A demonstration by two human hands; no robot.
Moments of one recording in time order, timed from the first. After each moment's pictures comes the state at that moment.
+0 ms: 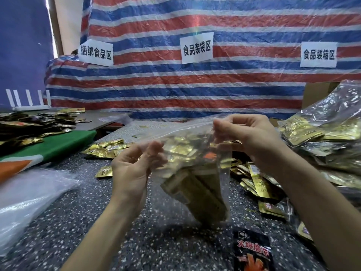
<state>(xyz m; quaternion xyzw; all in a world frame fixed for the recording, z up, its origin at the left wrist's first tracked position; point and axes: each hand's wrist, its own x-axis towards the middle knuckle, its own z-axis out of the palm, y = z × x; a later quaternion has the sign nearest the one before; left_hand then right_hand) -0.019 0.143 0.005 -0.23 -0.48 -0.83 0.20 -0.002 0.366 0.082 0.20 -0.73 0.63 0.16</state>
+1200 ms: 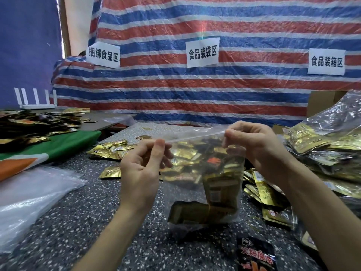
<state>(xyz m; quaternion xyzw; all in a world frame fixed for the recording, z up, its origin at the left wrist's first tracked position) -0.012 0.146 0.007 -0.23 -0.56 -0.73 0.32 -0.005 0.366 0.079 0.17 -0.72 0.66 0.12</state>
